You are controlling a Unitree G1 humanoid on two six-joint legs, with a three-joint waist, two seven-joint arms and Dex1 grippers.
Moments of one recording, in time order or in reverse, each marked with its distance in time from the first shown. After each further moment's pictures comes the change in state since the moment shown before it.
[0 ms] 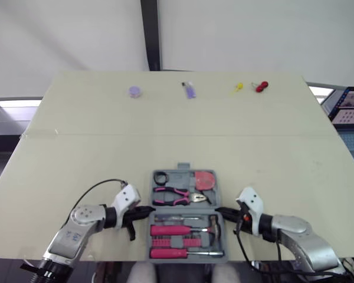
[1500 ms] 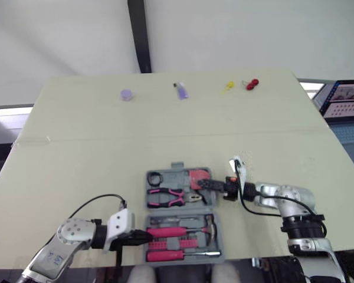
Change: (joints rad) left arm 0.174 0.168 -0.049 -0.056 -0.047 -0.281 -0.184; right arm -0.506 0.183 -0.182 0.431 0.395 0.643 0.031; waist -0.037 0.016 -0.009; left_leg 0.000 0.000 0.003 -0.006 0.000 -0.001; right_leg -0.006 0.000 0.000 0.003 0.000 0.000
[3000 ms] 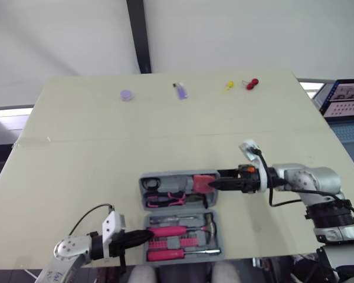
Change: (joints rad) left arm 0.122 -0.180 0.111 0.095 -0.128 -0.058 0.030; right arm -0.109 -0.273 0.169 -0.094 -0.012 -0.109 0.426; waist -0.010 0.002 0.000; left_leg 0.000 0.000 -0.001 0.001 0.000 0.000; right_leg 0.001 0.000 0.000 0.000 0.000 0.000
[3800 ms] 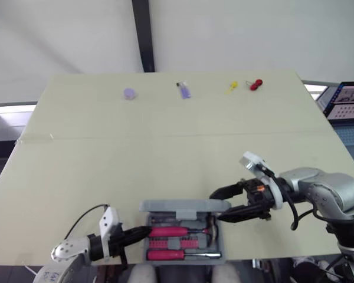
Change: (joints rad) left arm 0.062 -0.002 0.079 -0.137 -0.072 0.216 0.100; right arm 0.163 -0.174 0.036 -0.391 0.086 0.025 0.068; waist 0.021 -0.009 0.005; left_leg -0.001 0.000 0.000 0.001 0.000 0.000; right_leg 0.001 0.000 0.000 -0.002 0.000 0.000
